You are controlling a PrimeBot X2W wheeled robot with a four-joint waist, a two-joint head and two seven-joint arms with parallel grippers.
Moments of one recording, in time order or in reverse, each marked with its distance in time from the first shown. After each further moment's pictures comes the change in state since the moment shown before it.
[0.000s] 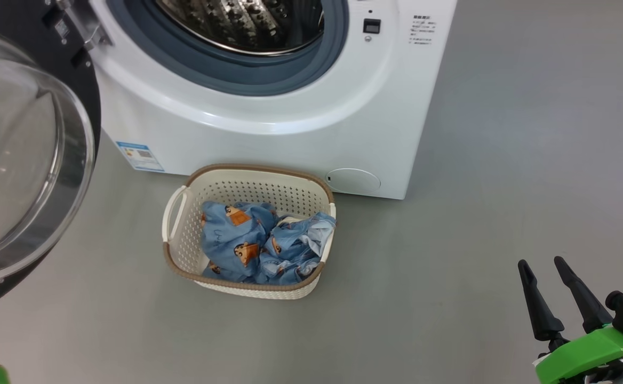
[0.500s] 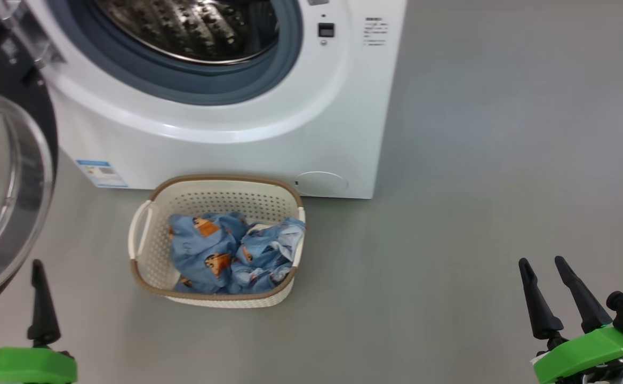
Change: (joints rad) left arm 0.075 -0.034 -0.225 -0.175 0.016 0.000 0.000; right arm 0.000 0.030 -0.023 -0.003 0.000 0.000 0.000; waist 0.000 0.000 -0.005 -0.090
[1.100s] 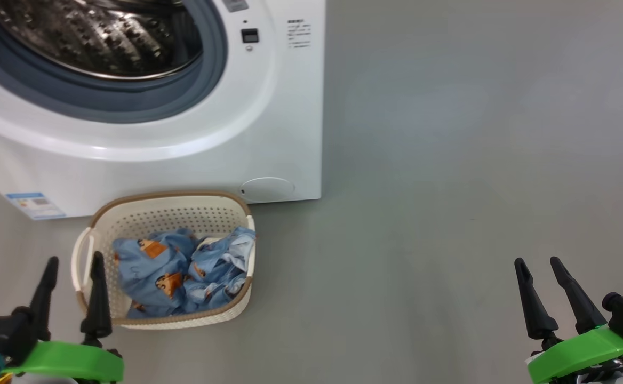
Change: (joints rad) left arm 0.020 0.002 -0.182 -0.059 -0.056 0.000 0.000; right arm 0.000 0.027 -0.011 -0.003 0.000 0.000 0.000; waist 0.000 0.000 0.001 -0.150
